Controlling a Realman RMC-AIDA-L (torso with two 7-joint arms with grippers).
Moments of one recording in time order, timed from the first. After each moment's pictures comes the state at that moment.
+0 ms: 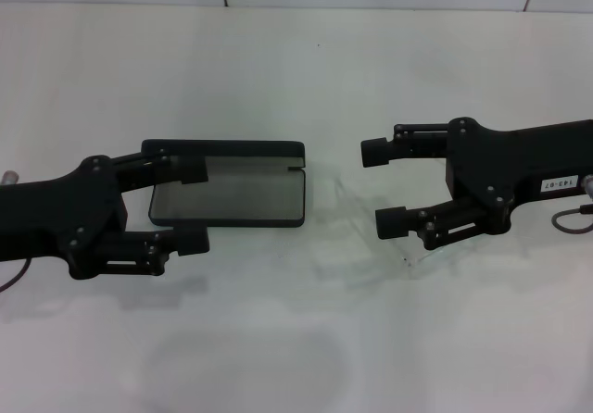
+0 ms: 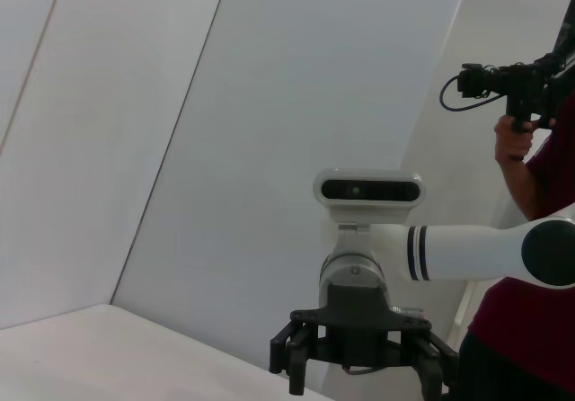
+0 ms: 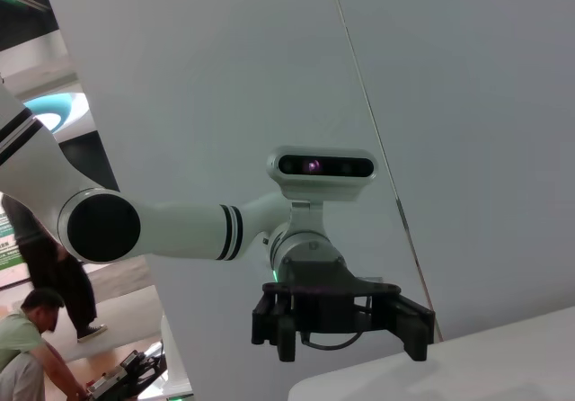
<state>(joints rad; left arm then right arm) -0.39 -1.96 0.84 0.66 1.65 1.99 -1.45 0.68 2.02 -0.91 -0.62 -1.75 -1.88 1.44</state>
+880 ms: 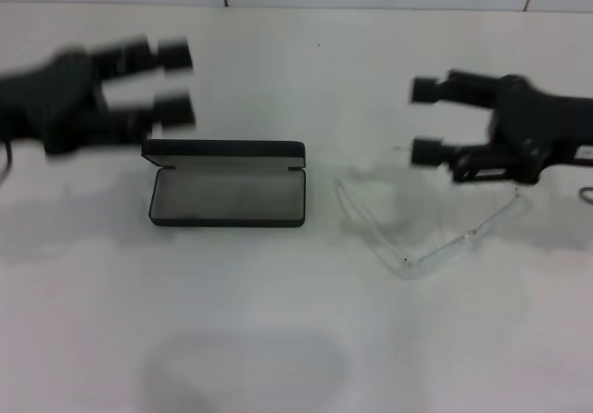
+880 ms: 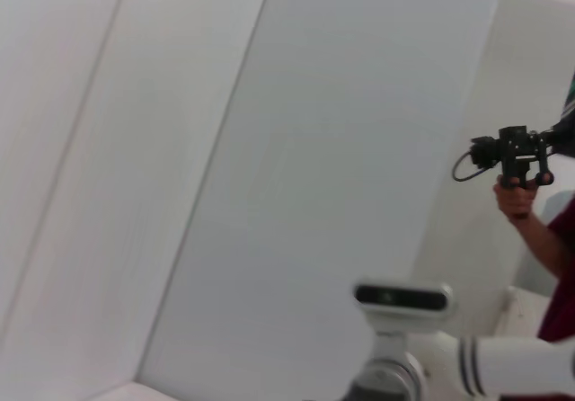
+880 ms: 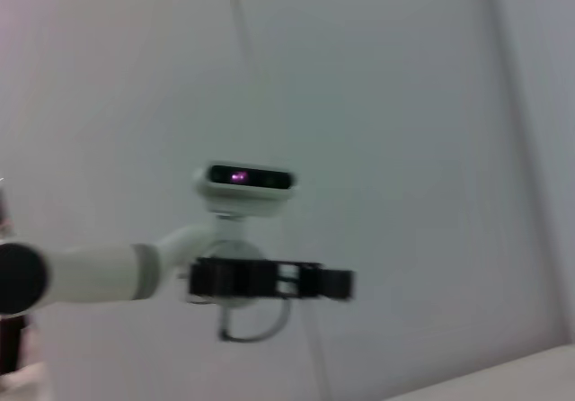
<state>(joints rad) -0.46 -1.96 0.78 0.78 1.56 1.98 -1.65 0.58 2.01 -0.89 -0.64 -1.60 -1.80 1.39</state>
